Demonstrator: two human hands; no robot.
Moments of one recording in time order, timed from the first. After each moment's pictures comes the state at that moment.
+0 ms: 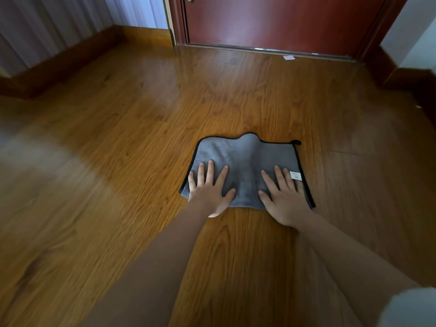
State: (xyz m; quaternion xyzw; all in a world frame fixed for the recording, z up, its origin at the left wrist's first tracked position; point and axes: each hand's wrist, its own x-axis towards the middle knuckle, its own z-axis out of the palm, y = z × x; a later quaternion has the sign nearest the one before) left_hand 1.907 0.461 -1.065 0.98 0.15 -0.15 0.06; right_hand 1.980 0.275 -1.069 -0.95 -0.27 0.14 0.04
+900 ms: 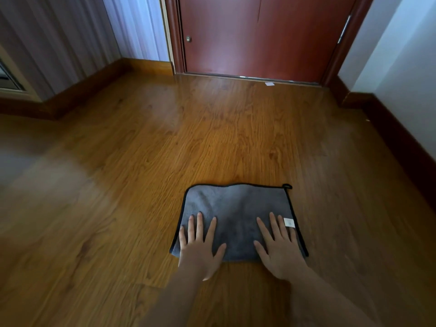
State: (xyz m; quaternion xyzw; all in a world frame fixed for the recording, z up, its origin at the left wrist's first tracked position) left_hand 1.728 0.430 -1.075 0.98 0.15 -0.09 0.05; right_hand 1.811 0.232 -1.062 -0.95 -0.26 0.14 0.05
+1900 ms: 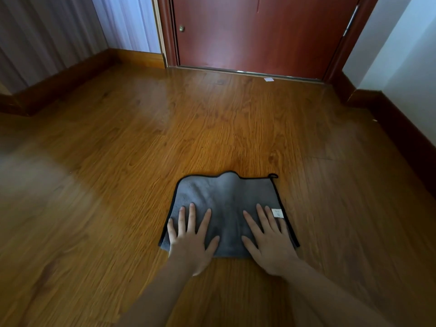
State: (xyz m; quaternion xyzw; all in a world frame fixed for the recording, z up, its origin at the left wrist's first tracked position) left_hand 1.785 0.451 -1.078 0.98 0.14 -0.10 0.05; right_hand 1.867 0.259 -1.077 -0.95 -0.31 0.06 0.01
